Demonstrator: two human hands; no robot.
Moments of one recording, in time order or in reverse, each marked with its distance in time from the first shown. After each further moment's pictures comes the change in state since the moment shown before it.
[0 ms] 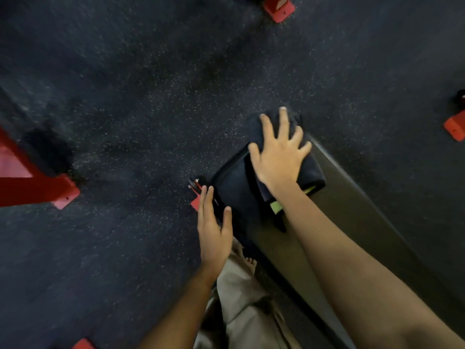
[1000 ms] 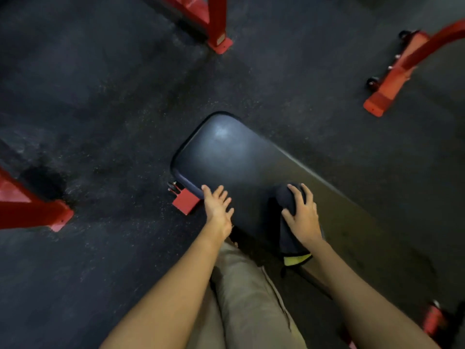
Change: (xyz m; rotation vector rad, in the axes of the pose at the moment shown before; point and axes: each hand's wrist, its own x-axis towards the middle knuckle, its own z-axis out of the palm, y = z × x) left_hand -0.116 0.104 0.018 -0.775 -0.287 -0.780; right_hand -0.257 0.200 -0.018 0.486 -0.116 0.212
